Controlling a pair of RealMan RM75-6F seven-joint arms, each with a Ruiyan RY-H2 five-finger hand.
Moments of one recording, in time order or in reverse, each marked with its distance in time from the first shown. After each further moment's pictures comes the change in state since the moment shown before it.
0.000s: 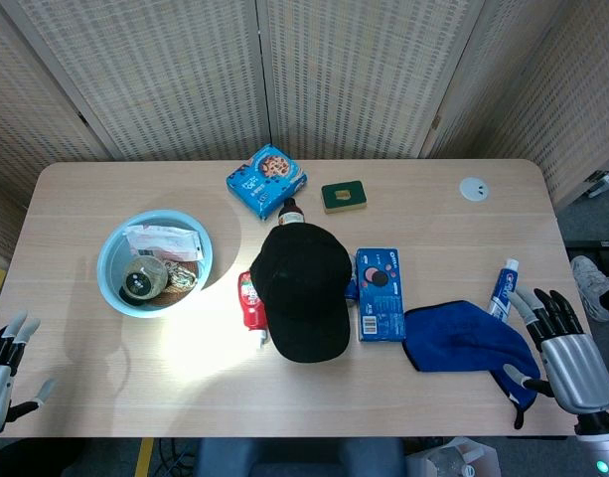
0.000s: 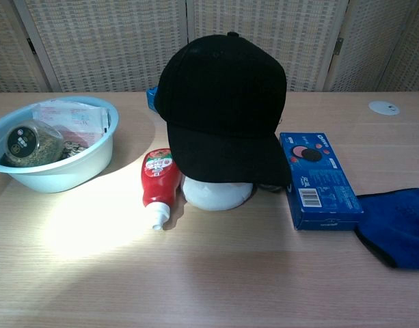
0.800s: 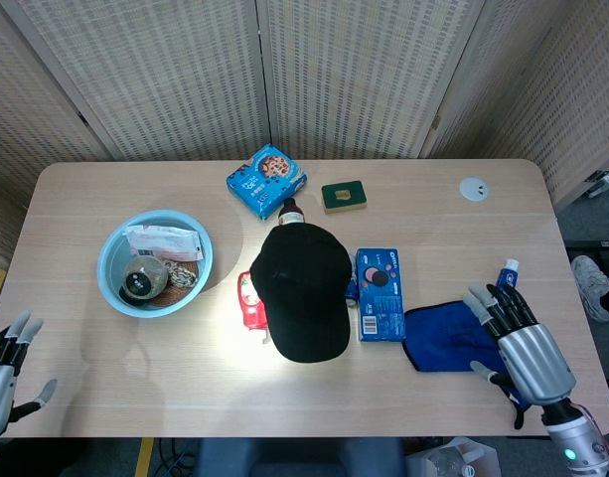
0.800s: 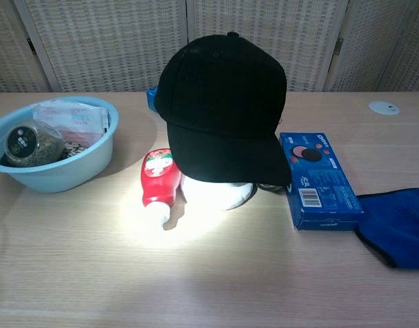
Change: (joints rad) left arm -0.001 0.011 0.003 -0.039 0.002 -0.005 0.037; right arm 0.086 -0.031 0.008 -0.023 -0.103 -0.070 -0.074
